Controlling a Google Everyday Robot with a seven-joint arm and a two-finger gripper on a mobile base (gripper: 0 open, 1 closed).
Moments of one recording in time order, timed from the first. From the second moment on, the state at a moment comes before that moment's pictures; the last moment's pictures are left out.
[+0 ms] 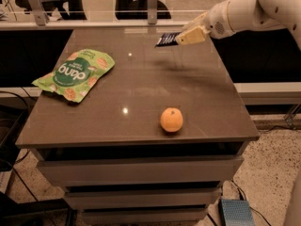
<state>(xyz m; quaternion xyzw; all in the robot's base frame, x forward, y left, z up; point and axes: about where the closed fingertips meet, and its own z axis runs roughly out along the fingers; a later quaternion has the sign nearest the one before) 0.735 -0.129 0.932 -0.47 0.73 0.17 0.47</state>
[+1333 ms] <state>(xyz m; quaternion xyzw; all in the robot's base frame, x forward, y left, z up) 0.698 -0.031 0.912 -0.50 0.67 0.29 0.47</state>
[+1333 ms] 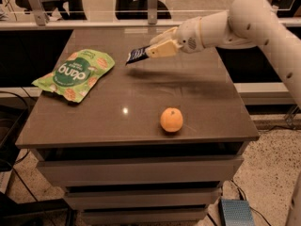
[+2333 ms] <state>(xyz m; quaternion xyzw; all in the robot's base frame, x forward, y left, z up) 0.660 0.081 0.881 -0.55 0.61 0.39 0.42</state>
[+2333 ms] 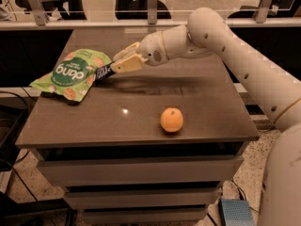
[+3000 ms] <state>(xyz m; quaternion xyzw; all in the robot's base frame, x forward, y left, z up) 0.657 0.106 0.845 -0.57 0.61 0.41 0.38</state>
